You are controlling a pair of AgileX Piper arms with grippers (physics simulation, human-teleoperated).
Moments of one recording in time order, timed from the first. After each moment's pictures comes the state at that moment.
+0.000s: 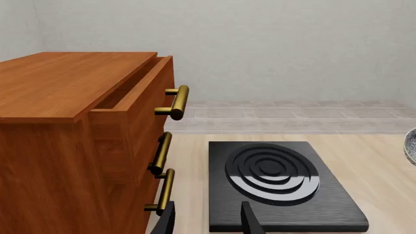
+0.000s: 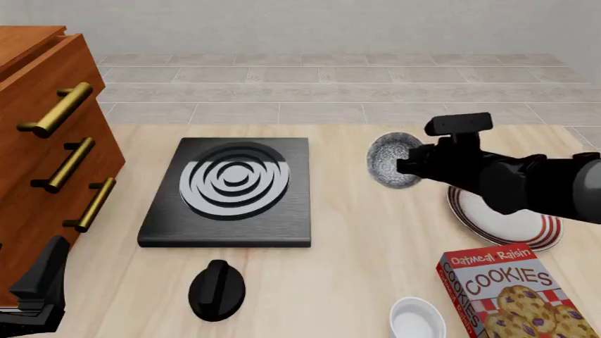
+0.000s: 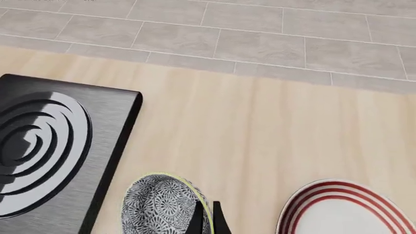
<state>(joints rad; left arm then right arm) 0.00 0.00 0.00 0.00 0.00 0.21 1.57 -0.79 -0.16 0.06</state>
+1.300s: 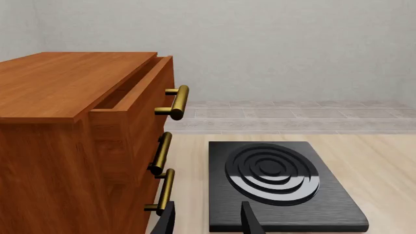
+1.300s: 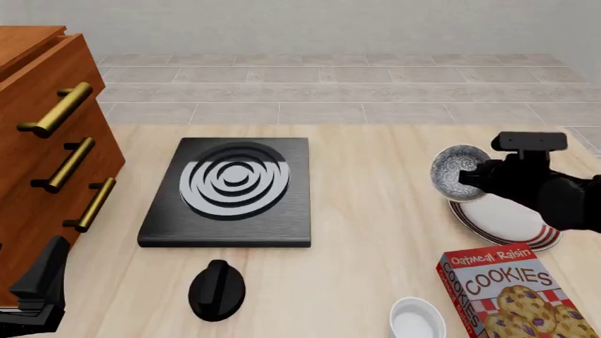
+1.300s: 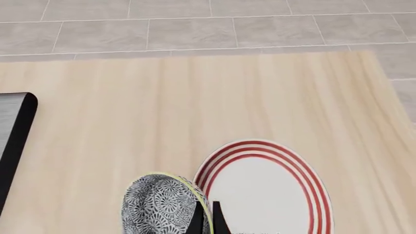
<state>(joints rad) 0.00 0.00 0.00 0.00 0.00 -0.08 1.53 -0.68 -0.21 -0.02</state>
